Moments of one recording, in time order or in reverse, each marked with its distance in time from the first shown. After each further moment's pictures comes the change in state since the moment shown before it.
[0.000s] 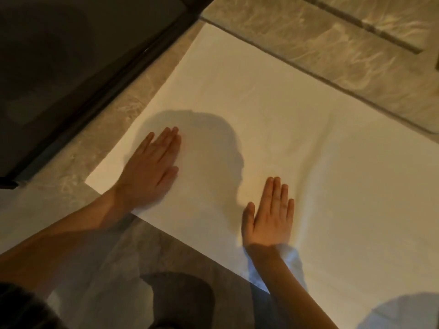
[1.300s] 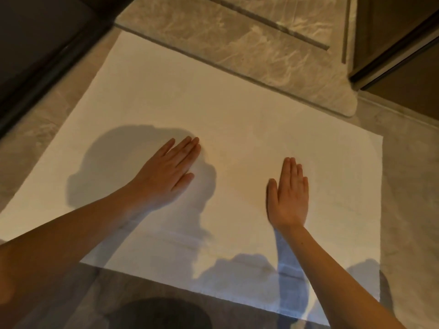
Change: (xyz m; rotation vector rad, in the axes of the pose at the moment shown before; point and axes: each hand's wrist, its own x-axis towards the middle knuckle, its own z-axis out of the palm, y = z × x) left_hand 0.110 0.101 0.036 -0.080 0.004 0.332; right_hand 0.069 0.143 -0.043 0.044 0.101 0.156
